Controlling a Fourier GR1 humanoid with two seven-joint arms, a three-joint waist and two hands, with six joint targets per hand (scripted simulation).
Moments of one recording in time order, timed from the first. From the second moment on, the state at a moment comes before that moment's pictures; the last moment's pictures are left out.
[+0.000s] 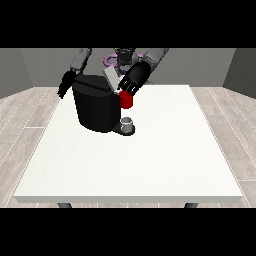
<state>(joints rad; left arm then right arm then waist) -1.23 0.42 0.13 -0.67 -0.74 -0.43 -0.06 -0.44 -0.07 -0.05 -1.25 0.16 -0.18 -0.02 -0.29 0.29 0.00</state>
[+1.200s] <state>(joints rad) -1.27 0.46 0.10 -0.65 -0.81 -0.35 -0.11 -0.47 -0.08 -0.06 -1.25 0.16 -0.19 0.01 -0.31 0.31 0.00</state>
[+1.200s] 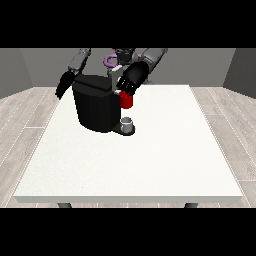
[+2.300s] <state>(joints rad) -1.29 0.49 0.11 -0.63 -0.85 -0.27 -0.22 -0.49 -0.08 -0.04 -1.27 0.18 -0.20 0.02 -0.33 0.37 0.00</state>
